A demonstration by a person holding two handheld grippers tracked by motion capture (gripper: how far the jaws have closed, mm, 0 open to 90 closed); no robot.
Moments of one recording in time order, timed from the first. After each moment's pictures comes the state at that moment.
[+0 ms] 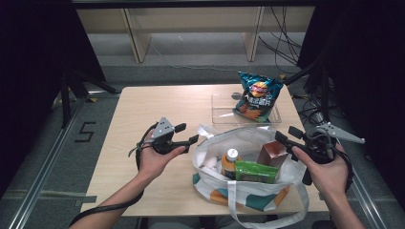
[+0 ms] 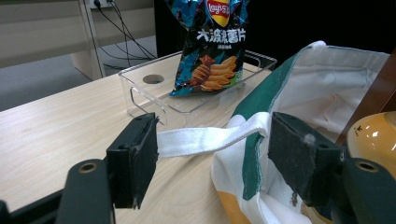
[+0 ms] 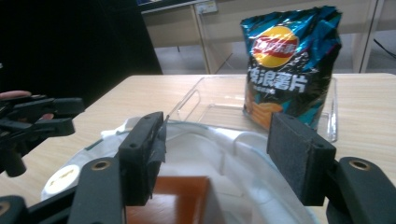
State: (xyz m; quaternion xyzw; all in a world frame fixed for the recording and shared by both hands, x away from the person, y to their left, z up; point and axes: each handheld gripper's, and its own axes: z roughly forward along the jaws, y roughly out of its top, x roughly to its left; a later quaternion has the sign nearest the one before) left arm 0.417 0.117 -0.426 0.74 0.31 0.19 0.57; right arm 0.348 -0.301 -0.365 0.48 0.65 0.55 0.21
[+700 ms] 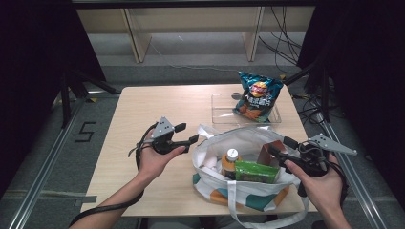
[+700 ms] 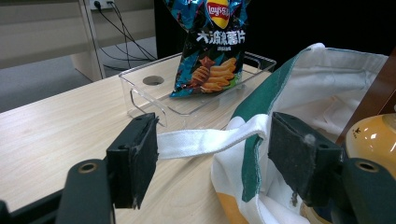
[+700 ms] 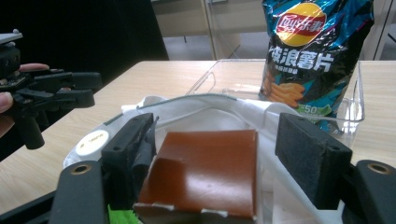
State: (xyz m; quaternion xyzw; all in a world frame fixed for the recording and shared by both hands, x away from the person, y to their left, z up) left arm 0.417 0.117 -0.425 0.74 0.31 0.19 0.57; right arm 0.325 -0.285 -0.378 0.47 0.67 0.54 0.20
